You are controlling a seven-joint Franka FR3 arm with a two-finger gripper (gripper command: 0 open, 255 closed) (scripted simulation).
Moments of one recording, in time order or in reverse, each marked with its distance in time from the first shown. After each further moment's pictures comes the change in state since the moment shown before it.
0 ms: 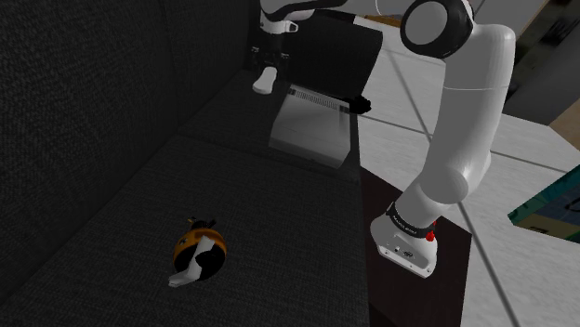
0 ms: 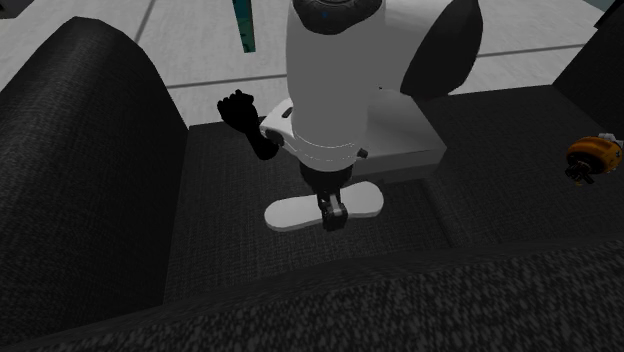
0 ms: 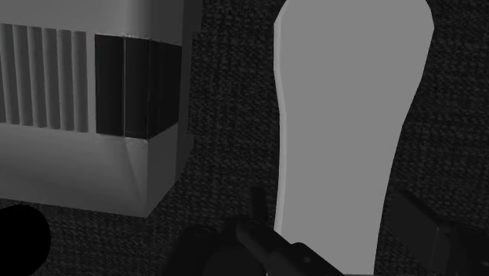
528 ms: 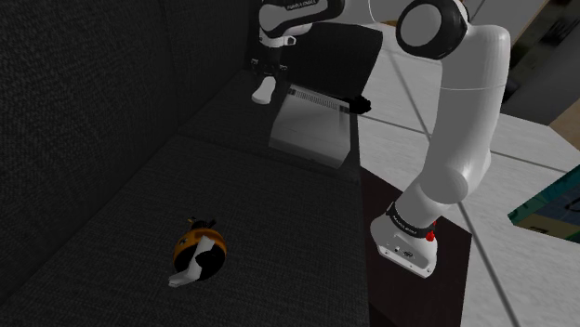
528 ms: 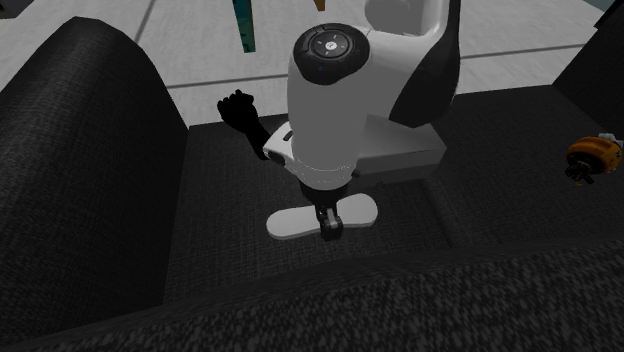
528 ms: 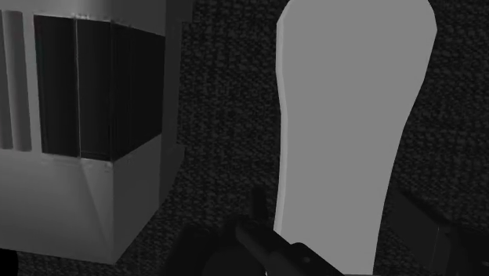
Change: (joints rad) arm -0.003 0.027 -0.003 -0.068 -0.003 0.095 -0.001
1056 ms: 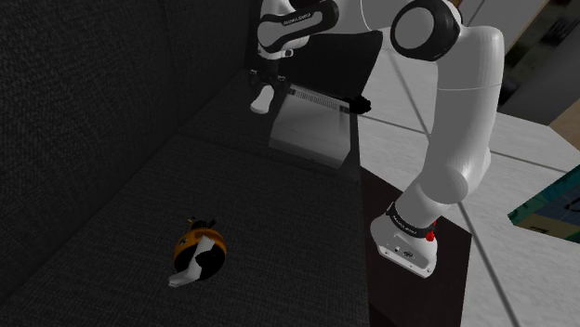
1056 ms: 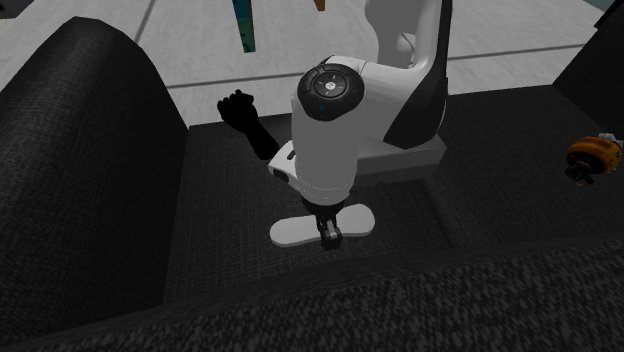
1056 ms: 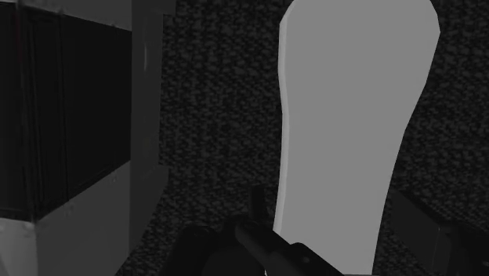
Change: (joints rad) arm 0.003 0.035 -0.001 -0.052 -0.004 0.087 0.006
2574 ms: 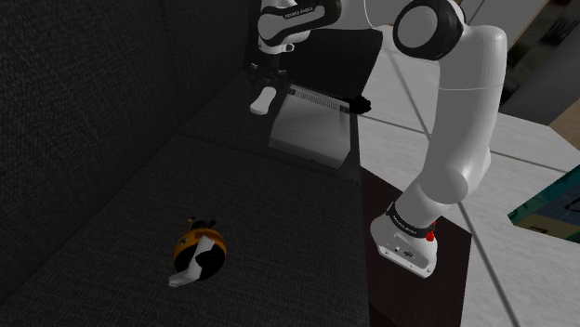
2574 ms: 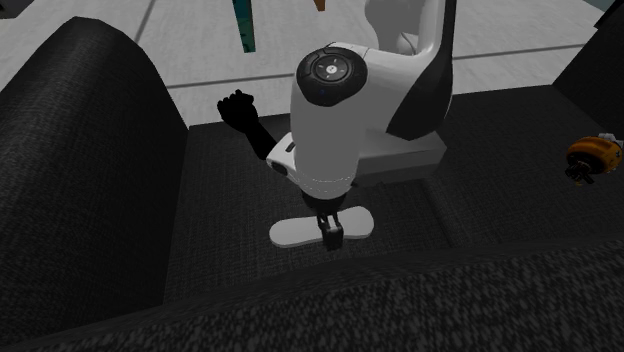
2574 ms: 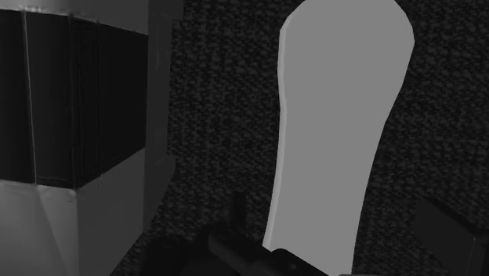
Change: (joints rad) arm 0.000 -0.016 0.001 0.023 0.002 -0.039 -0.003
